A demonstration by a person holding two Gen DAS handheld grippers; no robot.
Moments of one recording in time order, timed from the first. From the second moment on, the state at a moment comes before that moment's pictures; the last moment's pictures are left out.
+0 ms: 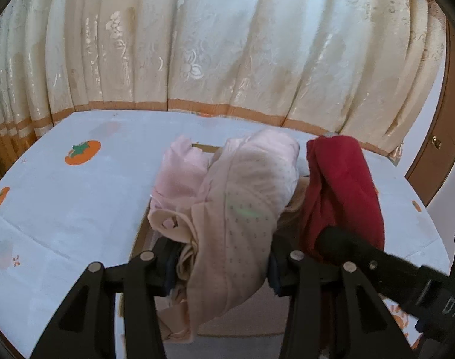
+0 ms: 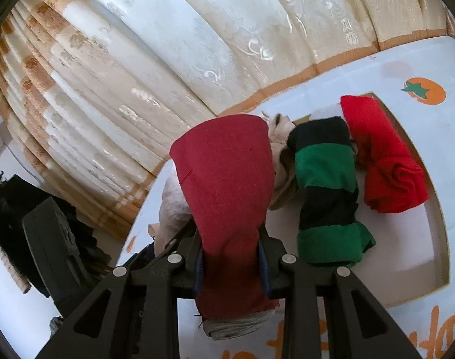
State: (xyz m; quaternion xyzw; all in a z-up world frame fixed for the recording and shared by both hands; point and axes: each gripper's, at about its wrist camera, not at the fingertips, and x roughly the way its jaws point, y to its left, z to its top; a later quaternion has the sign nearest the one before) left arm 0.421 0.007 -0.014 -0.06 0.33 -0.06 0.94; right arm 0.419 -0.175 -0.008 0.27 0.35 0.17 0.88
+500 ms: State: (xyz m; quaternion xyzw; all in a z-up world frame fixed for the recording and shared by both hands) left arm 0.444 0.009 -0.052 -0.07 0.38 -0.06 0.92; right arm 0.448 -0.162 -0.032 0.24 0.38 0.14 0.88
